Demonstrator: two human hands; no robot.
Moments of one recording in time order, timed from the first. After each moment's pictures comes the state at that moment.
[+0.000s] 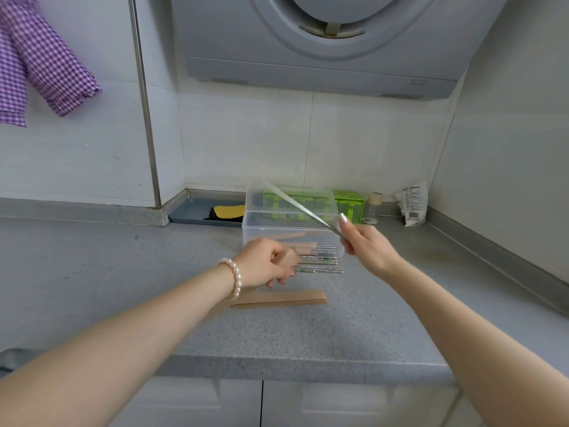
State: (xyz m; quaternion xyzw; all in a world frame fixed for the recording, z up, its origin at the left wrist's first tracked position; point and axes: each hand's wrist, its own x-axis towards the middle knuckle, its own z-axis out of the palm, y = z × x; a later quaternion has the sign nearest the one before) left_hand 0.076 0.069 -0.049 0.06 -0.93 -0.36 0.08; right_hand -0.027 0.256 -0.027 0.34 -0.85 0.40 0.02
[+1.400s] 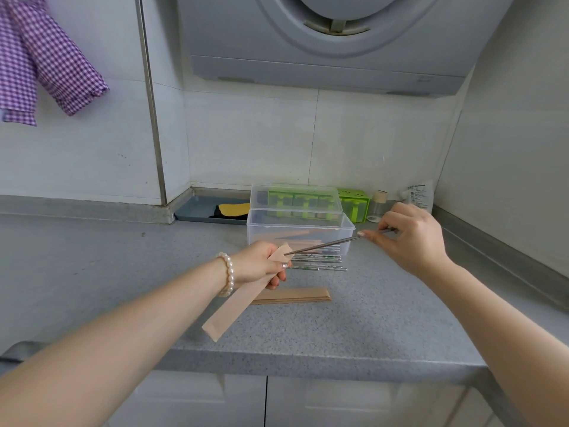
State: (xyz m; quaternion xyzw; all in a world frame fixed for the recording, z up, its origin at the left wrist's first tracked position) left_hand 0.074 0.052 -0.060 0.07 -0.83 -0.55 -0.01; right_hand -0.062 0.299 -0.028 0.43 -0.74 0.22 0.46
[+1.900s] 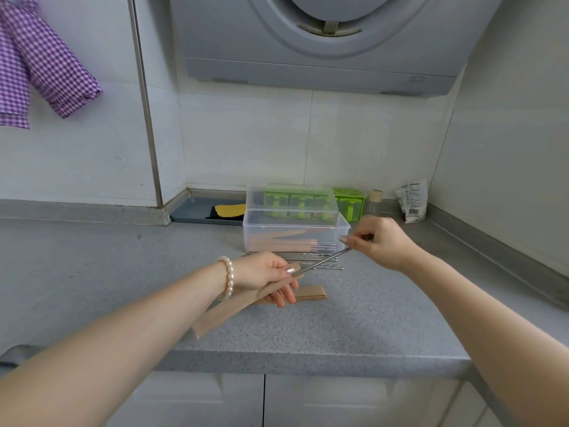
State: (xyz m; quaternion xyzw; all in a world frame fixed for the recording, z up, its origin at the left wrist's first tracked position) left_hand 0.080 0.064 -0.059 0.01 -0.85 -0.51 -0.11; right_hand -0.050 0.279 -0.024 0.44 -0.85 0.27 0.13
